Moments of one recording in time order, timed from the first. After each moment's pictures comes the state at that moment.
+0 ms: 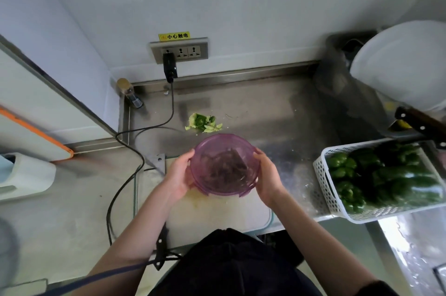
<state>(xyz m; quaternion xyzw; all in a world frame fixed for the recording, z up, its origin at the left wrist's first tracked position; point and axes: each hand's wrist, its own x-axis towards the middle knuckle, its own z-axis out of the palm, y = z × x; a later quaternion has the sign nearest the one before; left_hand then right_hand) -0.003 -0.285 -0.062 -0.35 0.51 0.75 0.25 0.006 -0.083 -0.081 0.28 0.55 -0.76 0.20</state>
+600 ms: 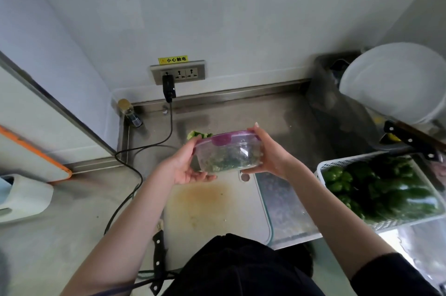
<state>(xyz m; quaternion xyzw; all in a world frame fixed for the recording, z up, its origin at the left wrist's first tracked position) -0.062 -0.286 -0.009 -0.27 0.54 0.67 0.43 -0.069 -0.055 -0.016 0.18 0.60 -0.71 0.32</state>
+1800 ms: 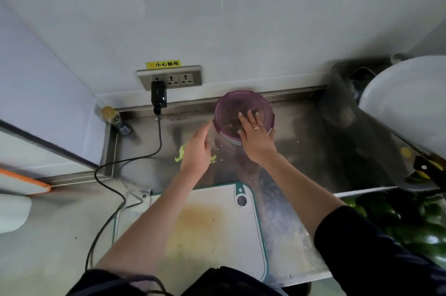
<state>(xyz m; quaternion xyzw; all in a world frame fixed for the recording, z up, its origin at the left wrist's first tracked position) -0.139 -0.238 -0.079 -0.02 0.91 0.41 -0.03 -0.184 -0.063 -0.076 -0.05 0.97 -0.15 0.16</state>
